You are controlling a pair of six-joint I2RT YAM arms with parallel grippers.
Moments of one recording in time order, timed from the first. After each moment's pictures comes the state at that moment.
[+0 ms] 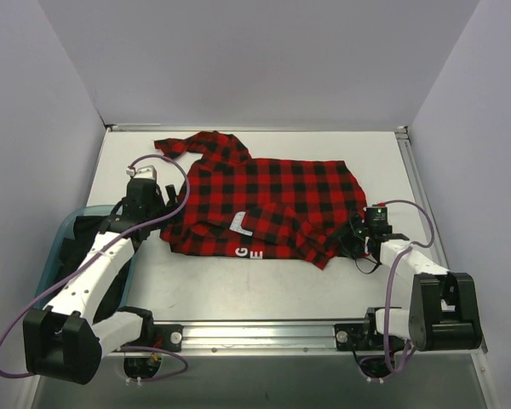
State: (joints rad) left arm -0.21 1.11 0.83 -0.49 -0.18 -0.41; right arm 0.03 1.26 0.45 -0.15 -0.21 0.81
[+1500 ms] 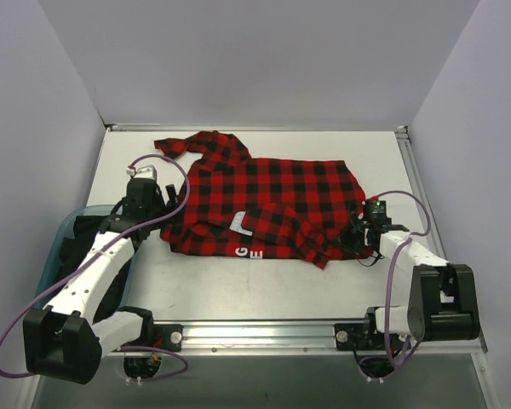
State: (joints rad) left arm -0.21 1.11 0.83 -0.49 -0.17 -0.41; right arm 0.03 1.32 0.53 -0.25 -0.23 0.65
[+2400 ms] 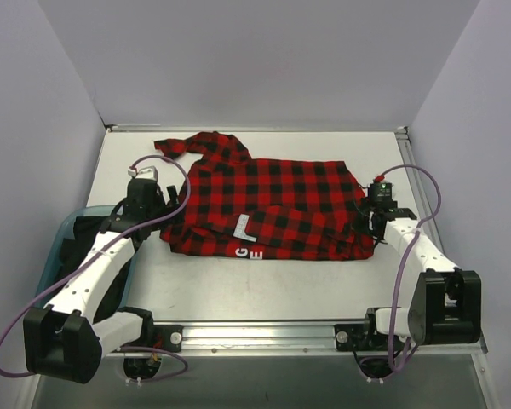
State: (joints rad) left arm -0.21 1.12 0.83 -0.49 -0.16 -0.41; right arm 0.03 1.29 0.73 -0.43 0.06 0.40
